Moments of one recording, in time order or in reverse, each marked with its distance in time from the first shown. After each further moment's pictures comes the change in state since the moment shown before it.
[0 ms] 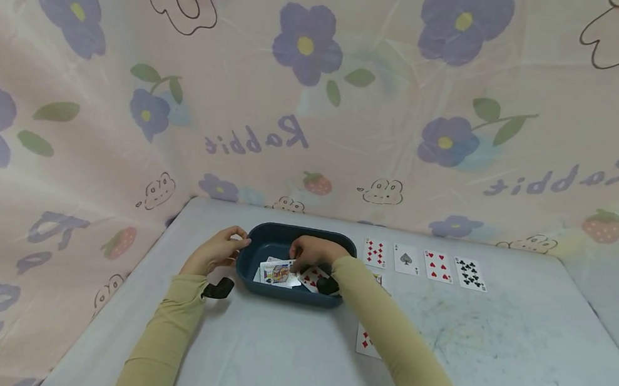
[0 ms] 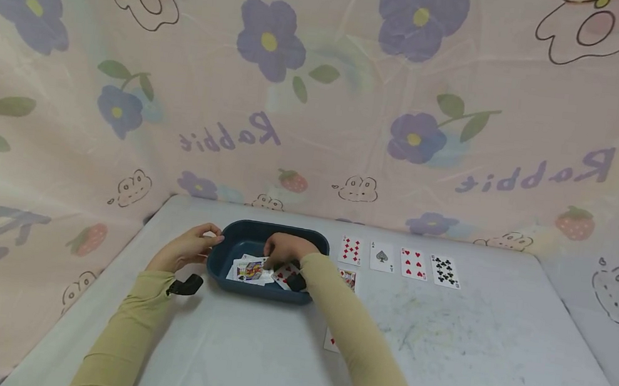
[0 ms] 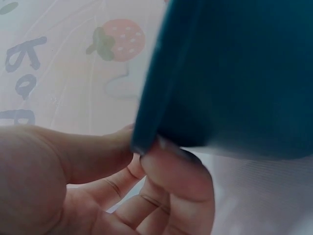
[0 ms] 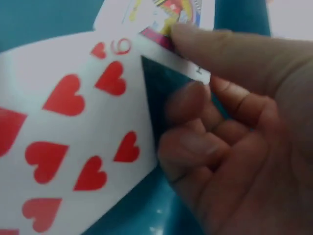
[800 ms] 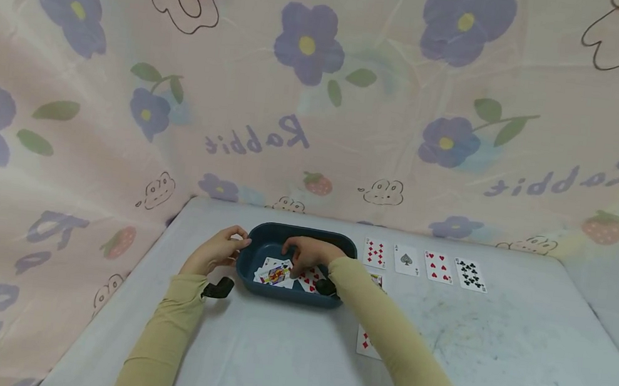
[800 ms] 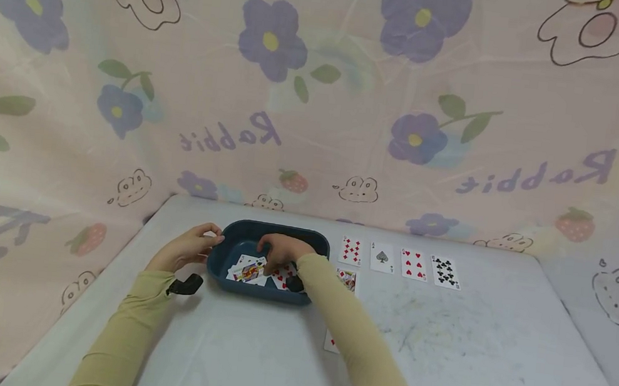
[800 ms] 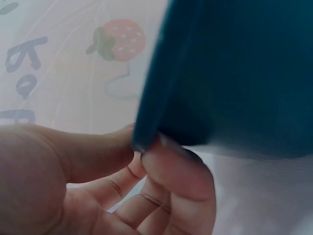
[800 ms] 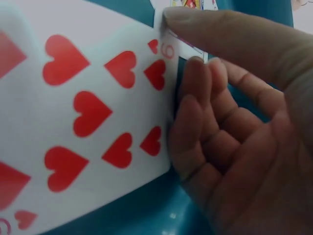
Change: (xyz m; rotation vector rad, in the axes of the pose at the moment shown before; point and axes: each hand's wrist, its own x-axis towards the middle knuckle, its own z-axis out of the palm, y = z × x) left_hand 0.001 0.000 0.000 0.001 -0.003 -0.005; right_hand 0.005 -0.002 0.006 0.053 -0.009 0.022
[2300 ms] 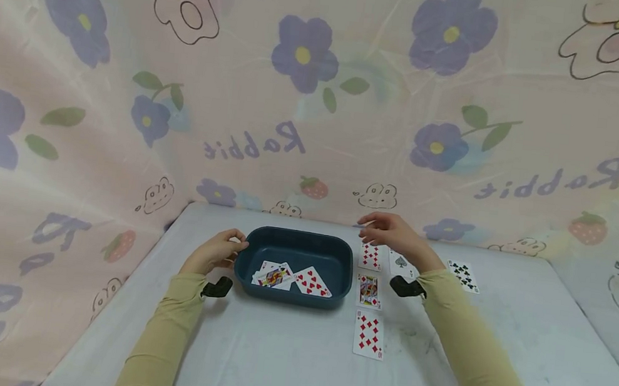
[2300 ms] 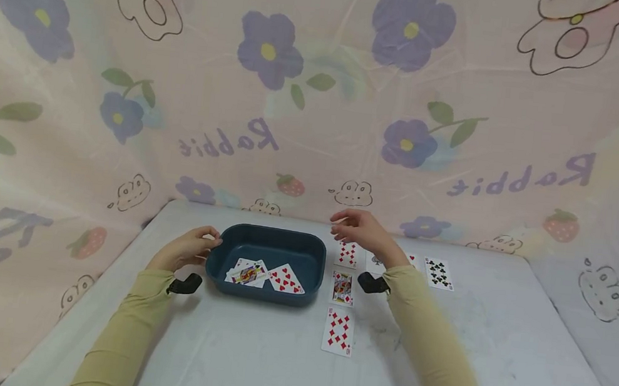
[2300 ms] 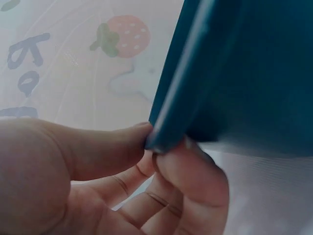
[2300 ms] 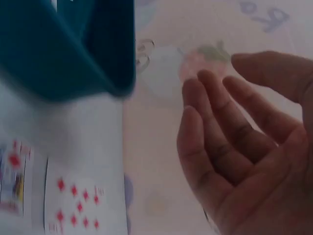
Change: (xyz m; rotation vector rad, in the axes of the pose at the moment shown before) left_hand -0.002 0.001 -0.001 0.036 -0.009 0.010; right_hand -0.139 0.067 -0.087 0.295 0.446 -0.193
